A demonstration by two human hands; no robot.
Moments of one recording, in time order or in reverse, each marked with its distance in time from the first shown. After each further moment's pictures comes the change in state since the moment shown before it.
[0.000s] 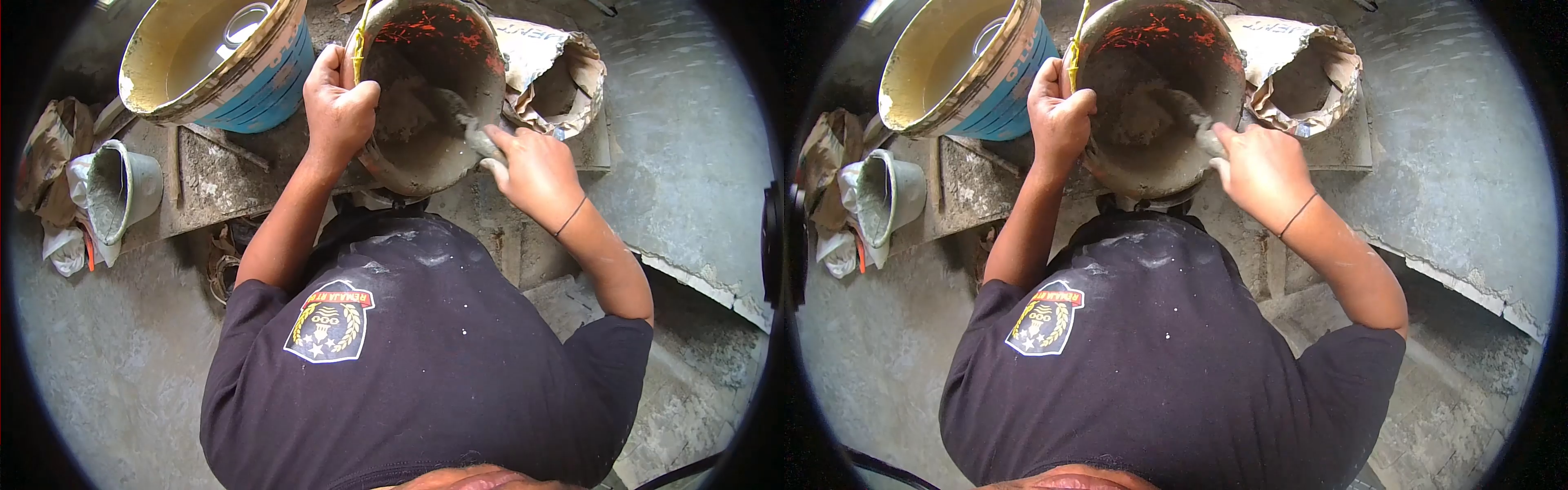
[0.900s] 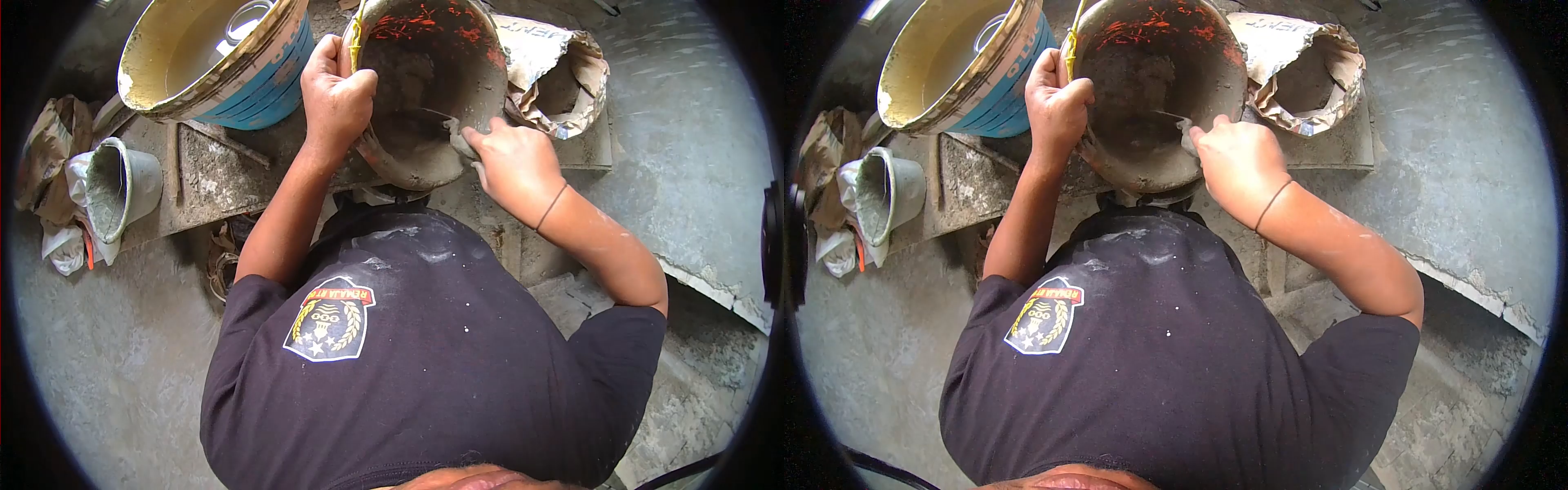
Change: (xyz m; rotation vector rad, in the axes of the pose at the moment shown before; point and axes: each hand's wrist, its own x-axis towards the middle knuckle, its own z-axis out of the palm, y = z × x) left_hand 0.011 -0.011 -0.006 -0.042 0.014 0.017; right_hand 0.015 -0.016 0.013 -0.201 0.024 -0.206
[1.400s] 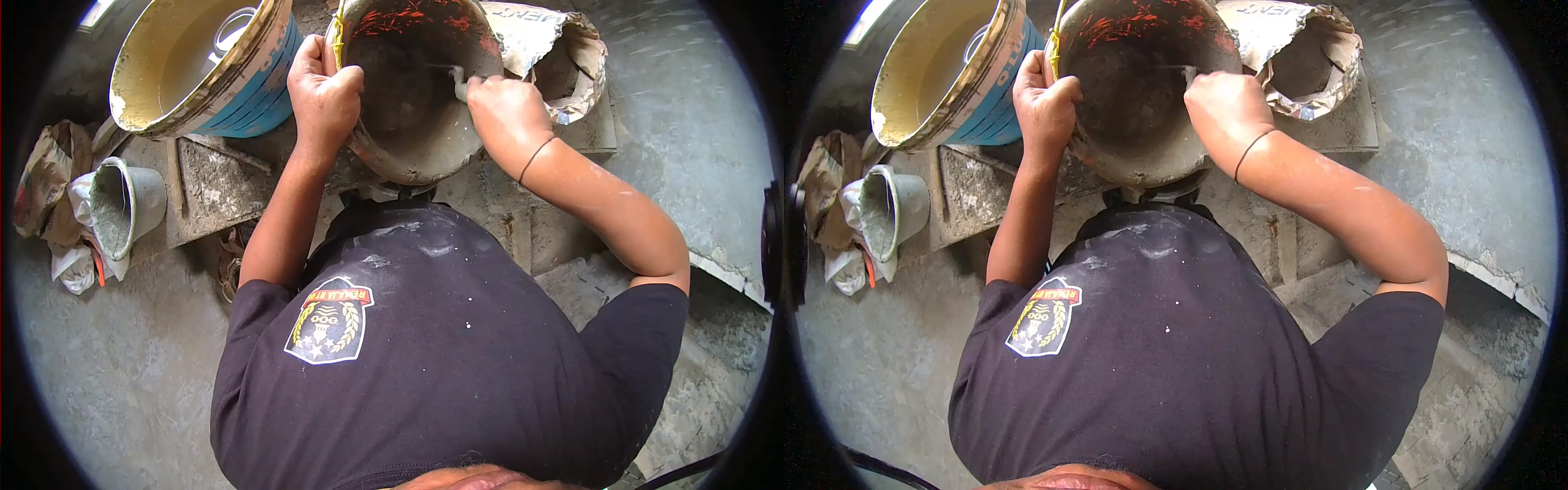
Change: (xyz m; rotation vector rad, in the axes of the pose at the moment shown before) left_hand 0.003 0.007 -0.003 0.003 -0.041 -0.039; right_hand 0.038 0.009 0.012 -0.224 0.169 0.150
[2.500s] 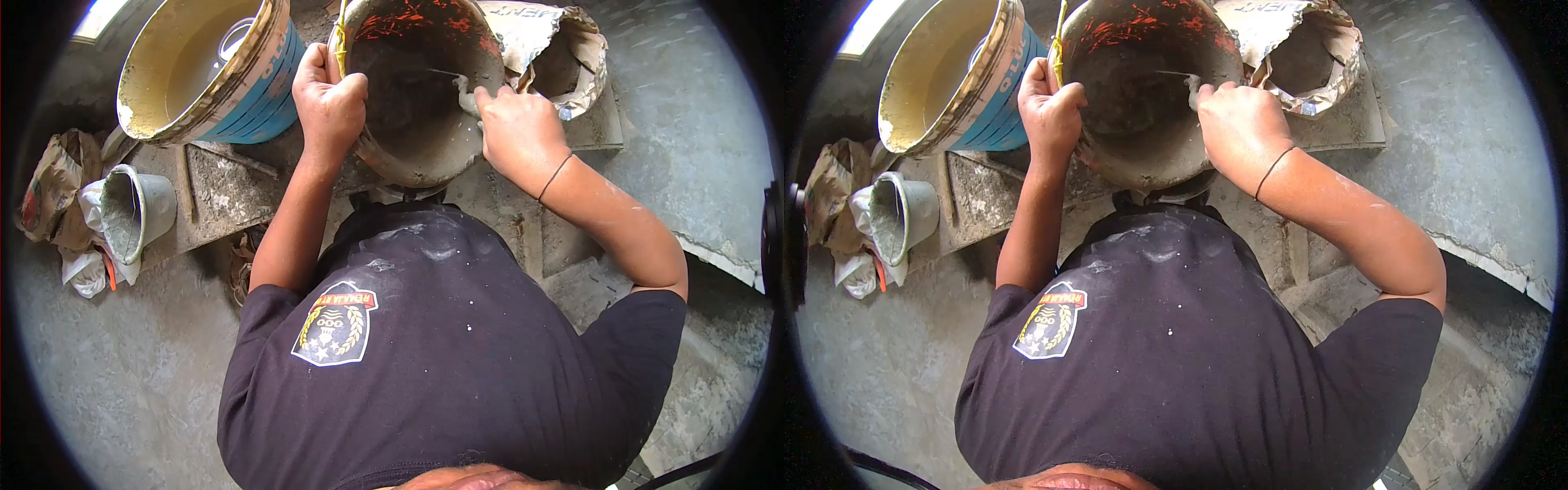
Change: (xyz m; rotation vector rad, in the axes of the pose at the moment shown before) left_hand -0.005 0.003 0.007 0.016 0.021 0.021; right_hand -0.023 0.005 -0.011 0.081 -0.089 -0.005
